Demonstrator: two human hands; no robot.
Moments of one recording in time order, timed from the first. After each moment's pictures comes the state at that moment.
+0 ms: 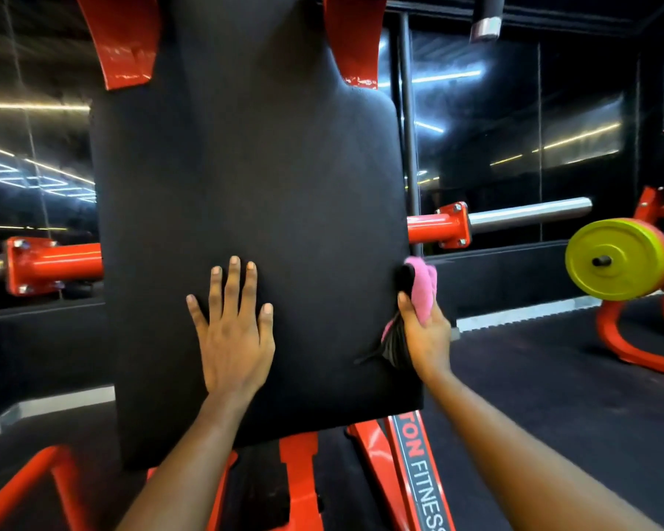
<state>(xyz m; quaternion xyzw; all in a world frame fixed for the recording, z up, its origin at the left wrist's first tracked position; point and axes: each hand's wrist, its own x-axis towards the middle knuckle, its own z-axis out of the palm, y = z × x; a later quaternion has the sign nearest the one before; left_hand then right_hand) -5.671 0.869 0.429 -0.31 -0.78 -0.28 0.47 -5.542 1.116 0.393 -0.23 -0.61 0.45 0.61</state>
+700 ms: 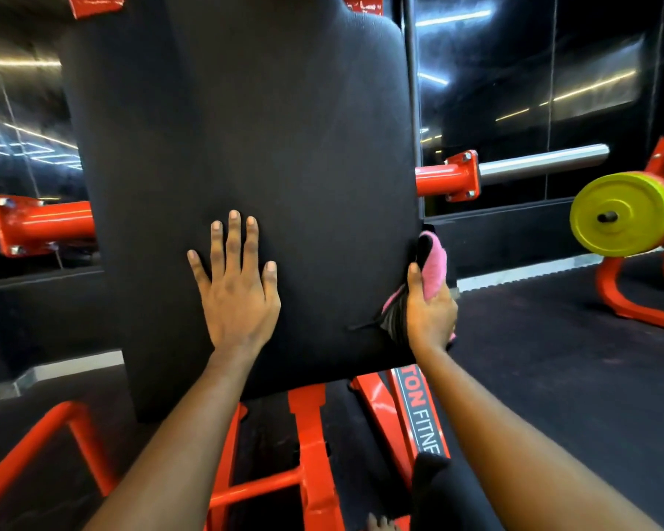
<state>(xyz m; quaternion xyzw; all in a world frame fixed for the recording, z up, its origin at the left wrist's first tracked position) -5.675 0.870 0.427 -0.31 -0.77 -0.27 0.49 -5.546 1.088 0.362 -0.35 -0.56 0.44 0.61</state>
